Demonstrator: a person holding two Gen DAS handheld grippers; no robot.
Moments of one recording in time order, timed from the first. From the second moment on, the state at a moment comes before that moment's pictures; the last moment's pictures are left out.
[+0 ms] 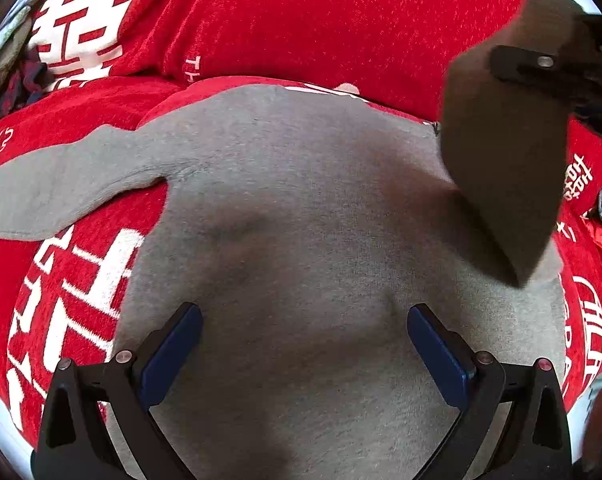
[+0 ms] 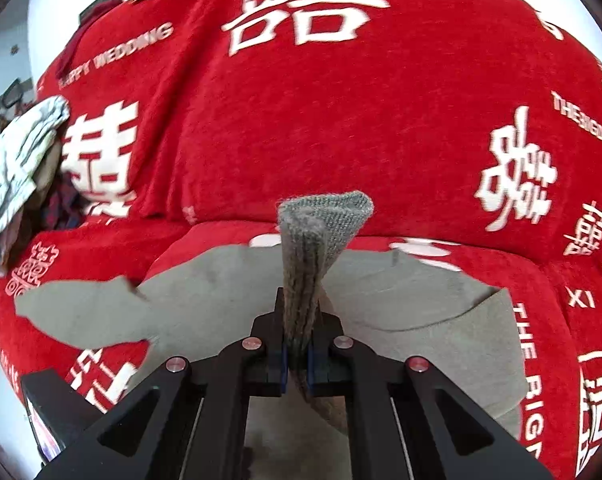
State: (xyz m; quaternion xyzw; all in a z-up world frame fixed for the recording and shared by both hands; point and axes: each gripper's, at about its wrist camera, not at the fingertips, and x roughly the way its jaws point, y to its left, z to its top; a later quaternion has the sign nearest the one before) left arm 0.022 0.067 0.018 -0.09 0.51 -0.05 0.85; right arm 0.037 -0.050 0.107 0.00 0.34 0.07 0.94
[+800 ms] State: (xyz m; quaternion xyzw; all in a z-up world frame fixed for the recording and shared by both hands) left arm -0.002 0.115 0.023 -0.12 0.50 0.00 0.86; right arm 0.041 0.012 0.054 -0.01 0.41 0.14 0.90
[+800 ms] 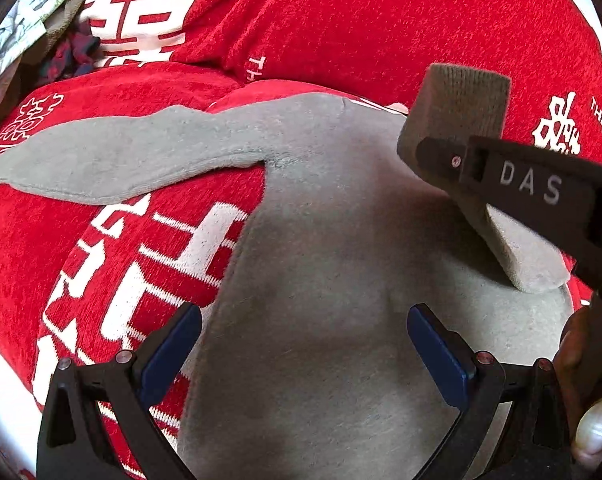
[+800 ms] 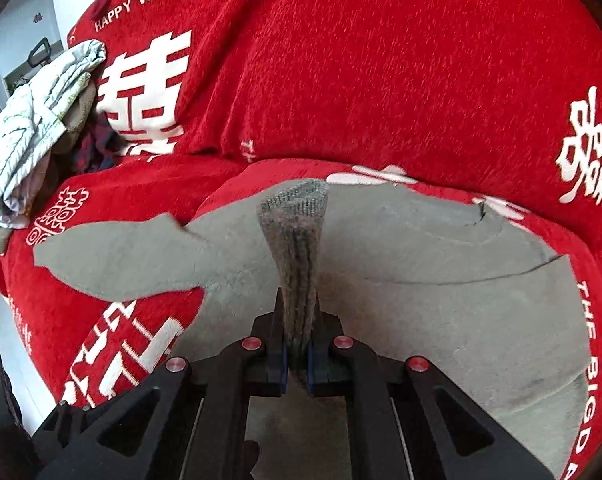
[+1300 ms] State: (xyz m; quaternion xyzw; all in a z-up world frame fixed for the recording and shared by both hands) left arm -0.008 0.117 0.030 -0.12 0.50 0.00 0.86; right arm 0.030 -0.021 0.070 0.03 0.40 0.19 0.90
